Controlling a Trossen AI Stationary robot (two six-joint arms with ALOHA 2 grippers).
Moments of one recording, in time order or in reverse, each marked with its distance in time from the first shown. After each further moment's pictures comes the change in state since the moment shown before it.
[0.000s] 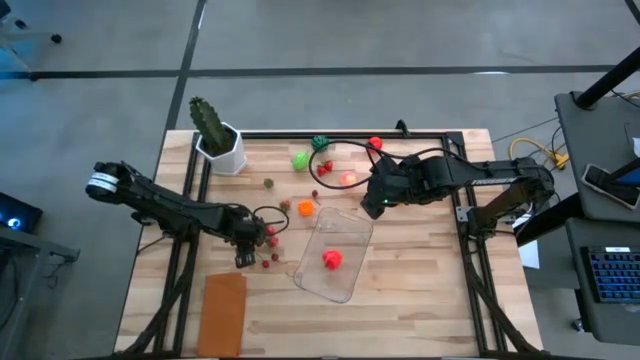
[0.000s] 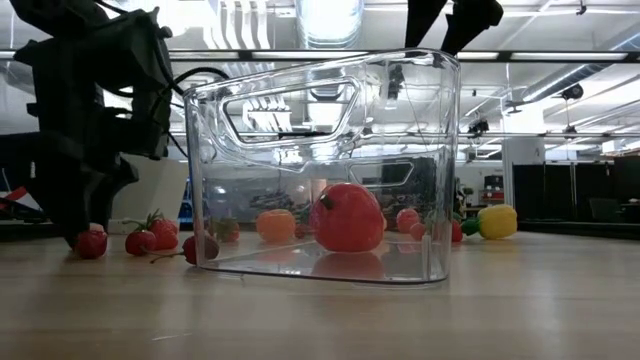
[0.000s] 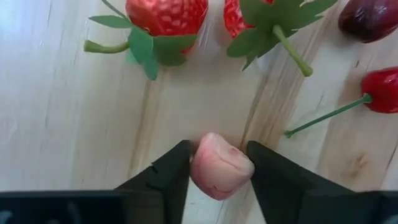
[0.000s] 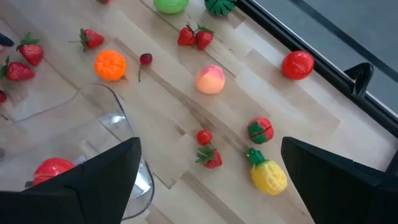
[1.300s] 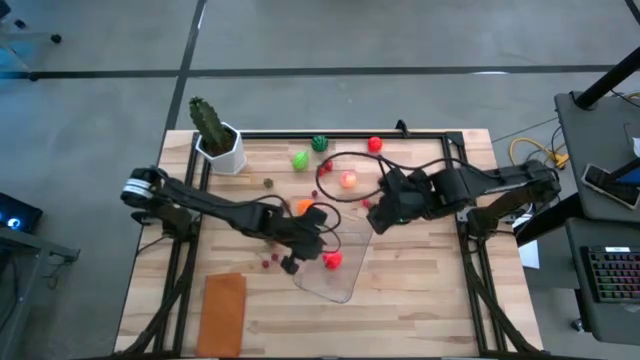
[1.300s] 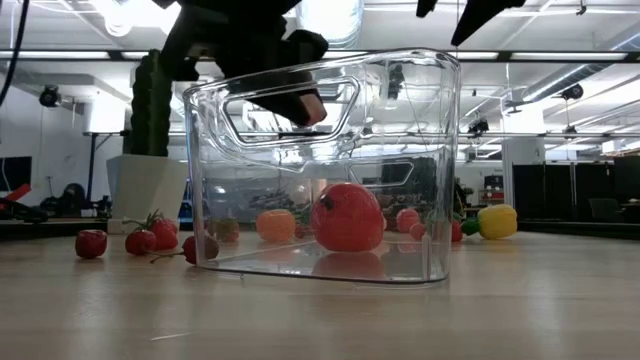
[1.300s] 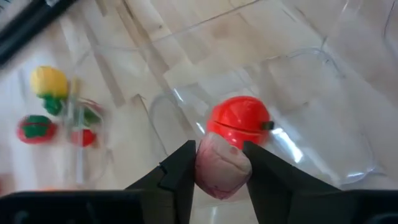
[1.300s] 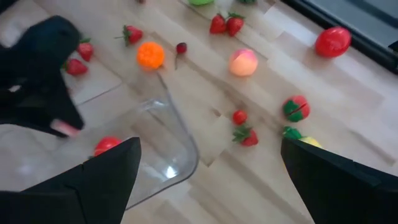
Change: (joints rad) left arm 0.002 0.320 0.596 0.271 0.003 0.905; right arm 0.150 -0.041 0.000 -0.007 -0.020 0.195
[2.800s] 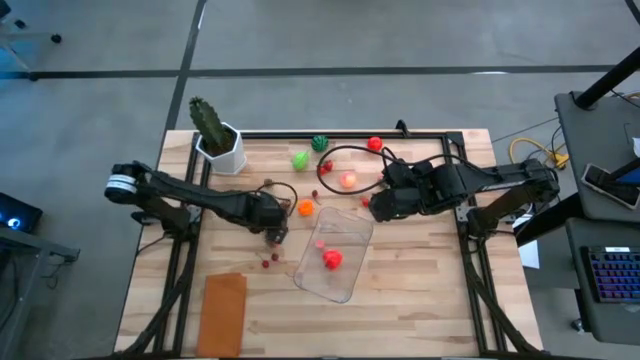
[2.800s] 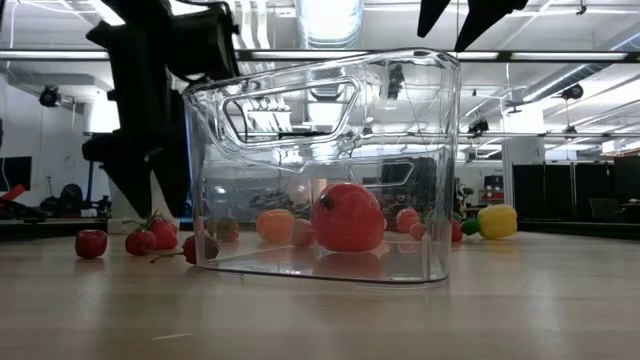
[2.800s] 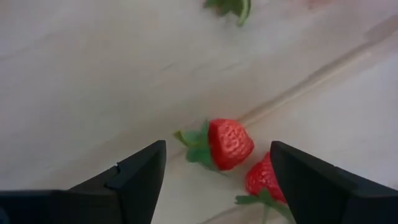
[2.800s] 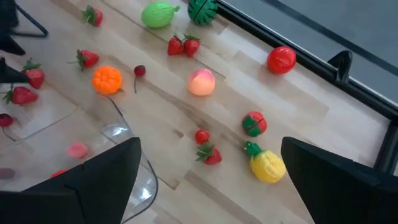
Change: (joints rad) left arm 0.140 -0.142 -0.307 -0.424 -0.101 -1.584; right arm -0.057 0.007 0.000 -0.074 0.125 0.018
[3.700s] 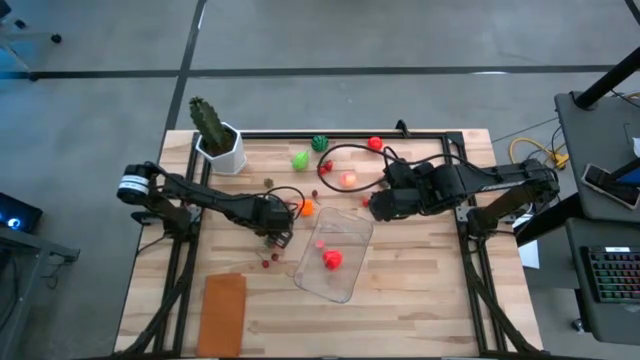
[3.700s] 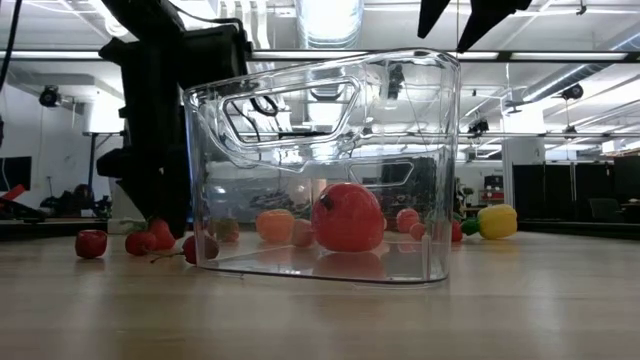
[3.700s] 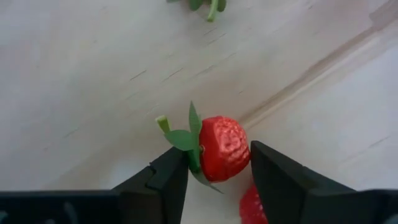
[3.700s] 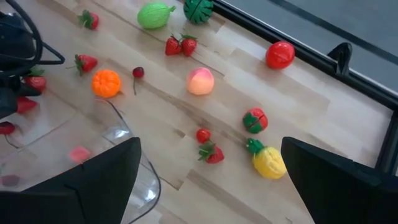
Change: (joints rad) left arm 0.002 0.089 0.010 0.073 0.015 0.084; right arm 0.000 0.001 0.000 -0.014 0.000 0.063
